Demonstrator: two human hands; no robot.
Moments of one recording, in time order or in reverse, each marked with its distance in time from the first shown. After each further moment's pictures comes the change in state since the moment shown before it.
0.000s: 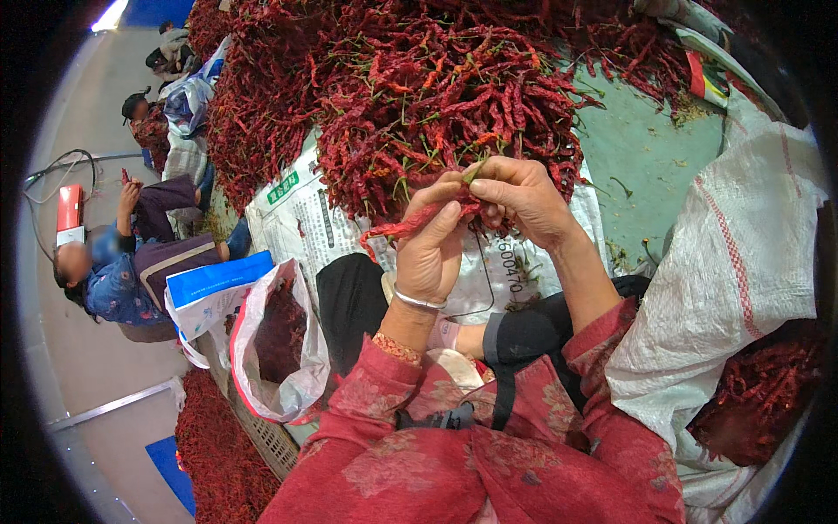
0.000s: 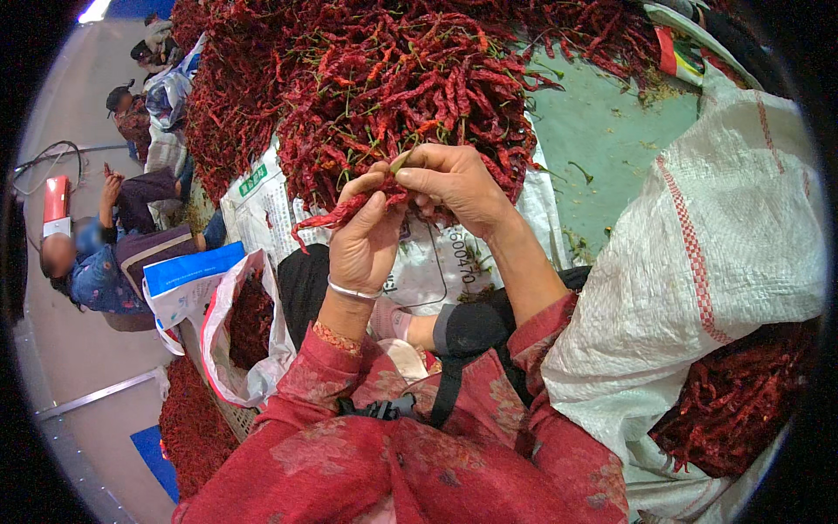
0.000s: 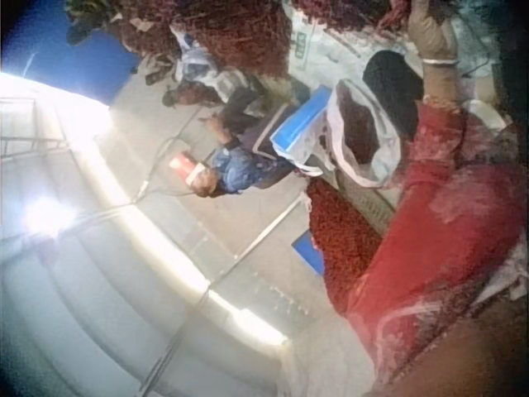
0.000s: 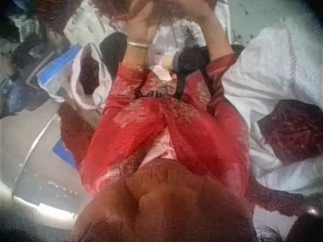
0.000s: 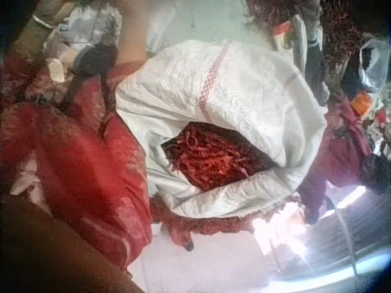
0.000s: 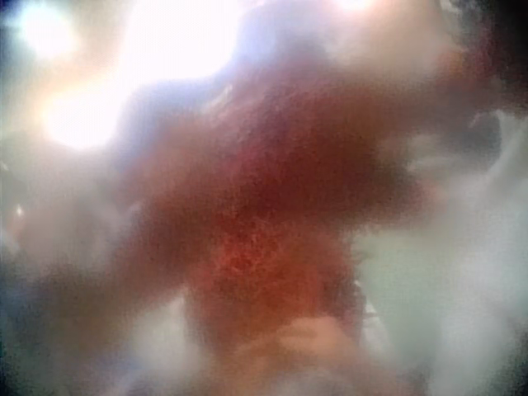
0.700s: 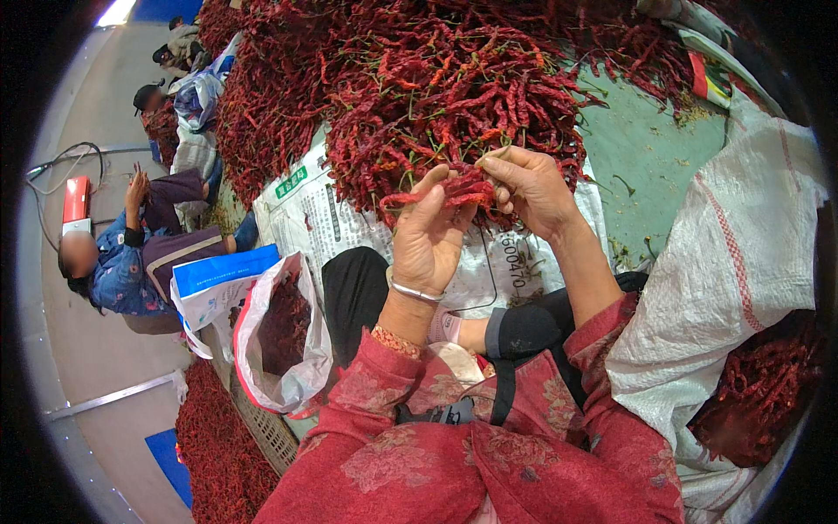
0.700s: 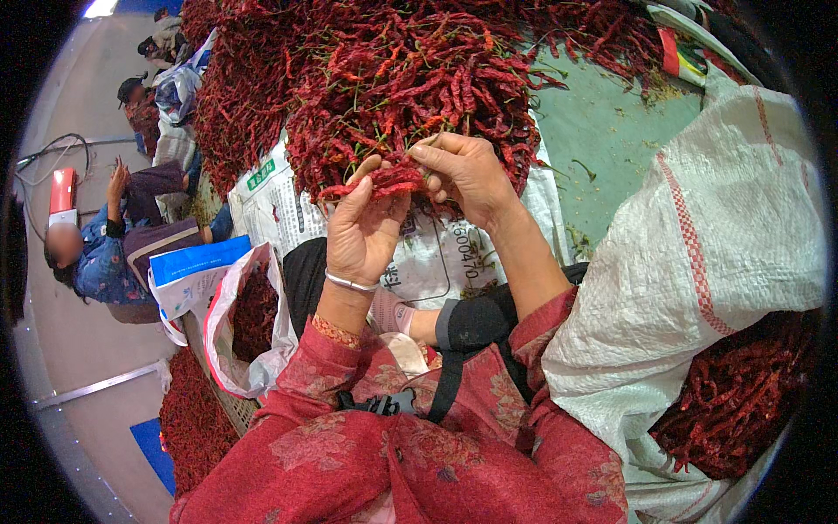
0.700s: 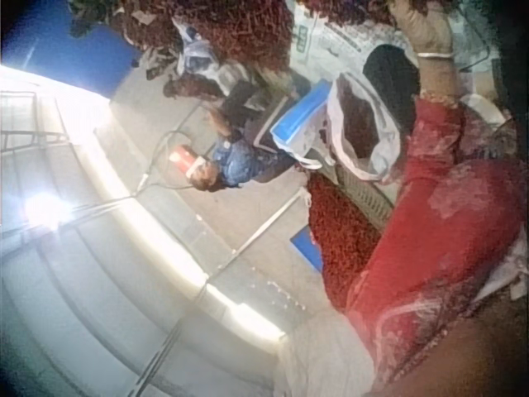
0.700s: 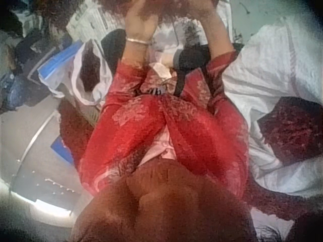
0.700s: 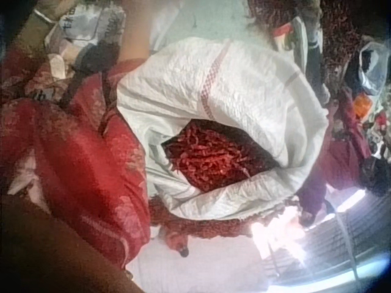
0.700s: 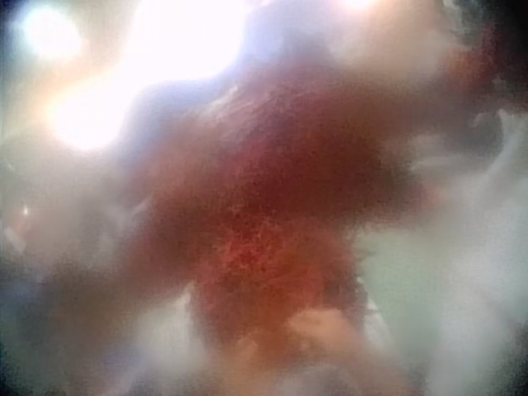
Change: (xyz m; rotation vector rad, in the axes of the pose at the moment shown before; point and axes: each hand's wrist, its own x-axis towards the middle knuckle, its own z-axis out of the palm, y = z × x) left_hand -0.001 0.011 0.000 -0.137 0.134 -0.119; right_hand 0.002 -0.002 -0.002 0.173 0.141 0.052
